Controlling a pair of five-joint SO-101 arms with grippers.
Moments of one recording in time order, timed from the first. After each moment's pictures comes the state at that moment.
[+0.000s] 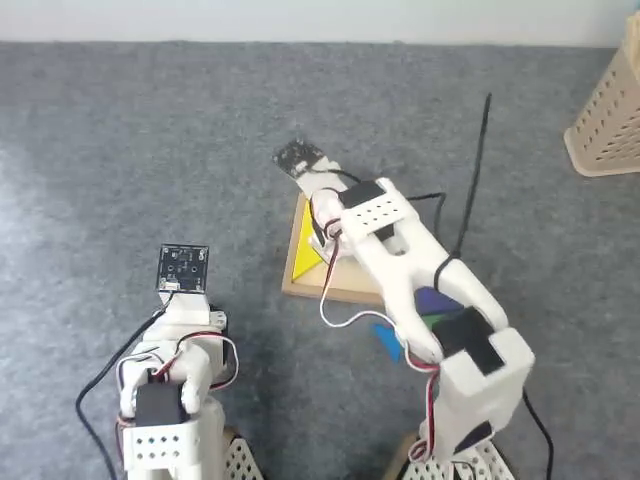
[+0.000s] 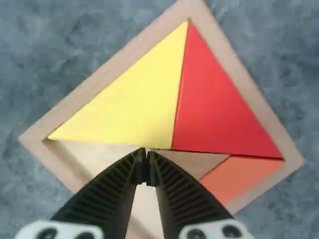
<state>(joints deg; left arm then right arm) -10.2 -103.3 97.2 72.0 -0.7 -31.5 13.0 12.0 57.4 15.8</state>
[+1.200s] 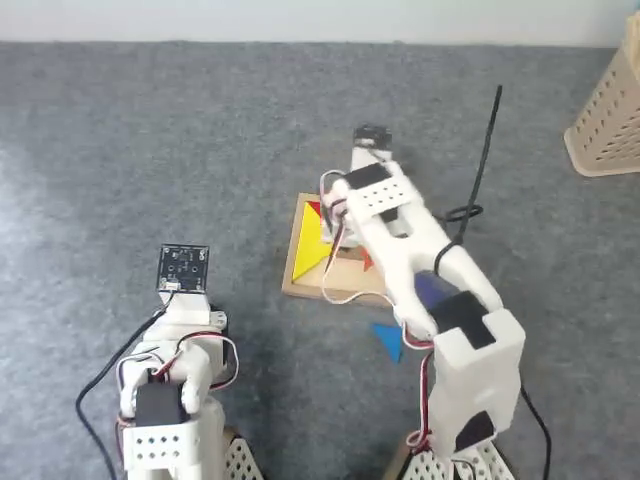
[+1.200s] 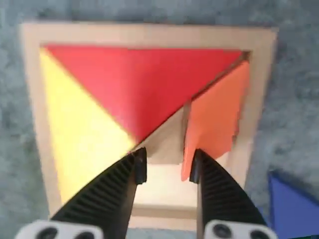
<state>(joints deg) -10.0 -103.3 97.2 72.0 -0.7 -26.5 22.1 1.1 68.0 -30.9</state>
